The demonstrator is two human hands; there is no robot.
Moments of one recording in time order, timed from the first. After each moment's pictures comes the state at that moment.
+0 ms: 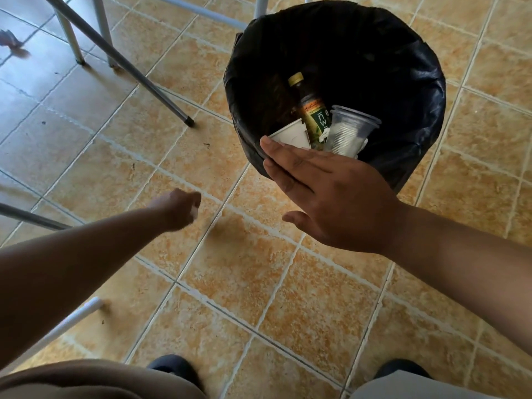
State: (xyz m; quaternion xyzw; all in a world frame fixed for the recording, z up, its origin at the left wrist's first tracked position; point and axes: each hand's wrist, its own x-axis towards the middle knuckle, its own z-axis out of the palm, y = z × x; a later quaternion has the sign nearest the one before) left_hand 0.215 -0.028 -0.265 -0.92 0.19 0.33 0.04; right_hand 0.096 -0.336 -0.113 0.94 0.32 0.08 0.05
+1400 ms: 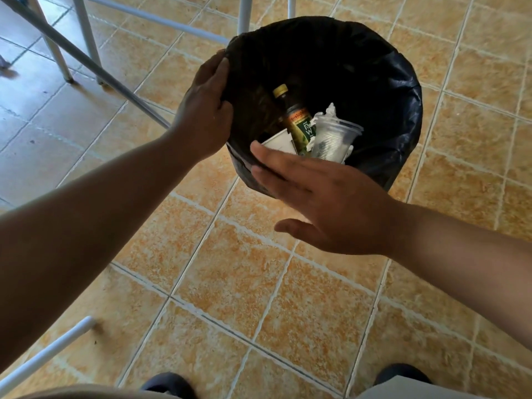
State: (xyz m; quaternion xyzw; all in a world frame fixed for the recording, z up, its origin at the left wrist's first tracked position) left_hand 0.262 -0.158 -0.111 -0.92 0.22 0.04 -0.33; right_hand 0.097 -0.345 -0.100 0.94 0.32 0.06 -0.05
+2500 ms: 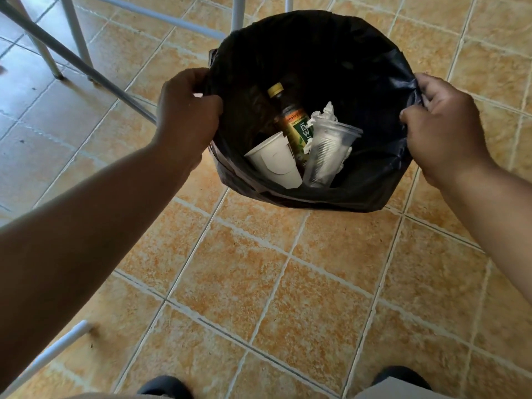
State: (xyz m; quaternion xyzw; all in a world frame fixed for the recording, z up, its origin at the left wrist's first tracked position) left_hand 0.257 -0.171 -0.103 -0.84 -0.04 0.07 -0.54; right_hand 0.137 -0.458 -0.112 0.85 -0.24 0.11 -0.47
